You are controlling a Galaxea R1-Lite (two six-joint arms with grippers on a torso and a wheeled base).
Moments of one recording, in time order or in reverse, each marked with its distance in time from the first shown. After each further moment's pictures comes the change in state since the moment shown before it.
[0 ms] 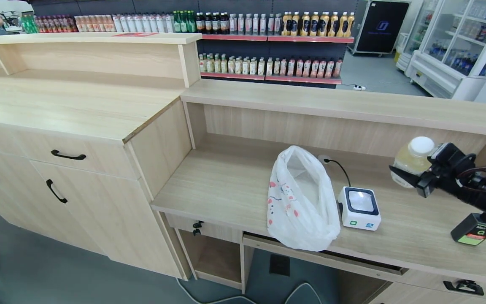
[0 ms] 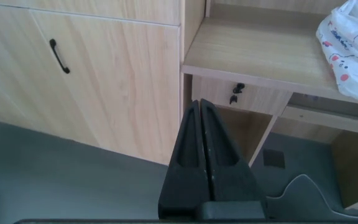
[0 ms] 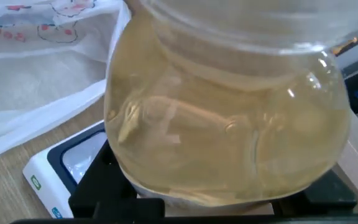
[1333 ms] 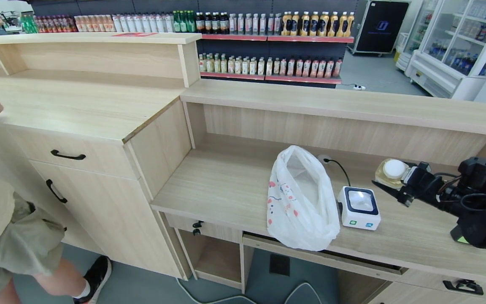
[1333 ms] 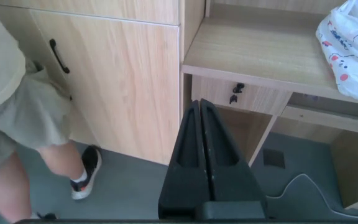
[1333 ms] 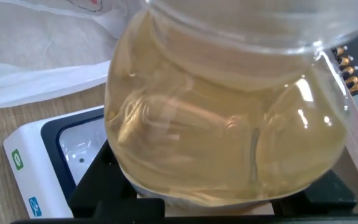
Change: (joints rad) left arm 0.000 0.000 0.000 0.000 0.000 0.000; right arm 0.022 0.188 -0.080 -0.027 0.095 -0.246
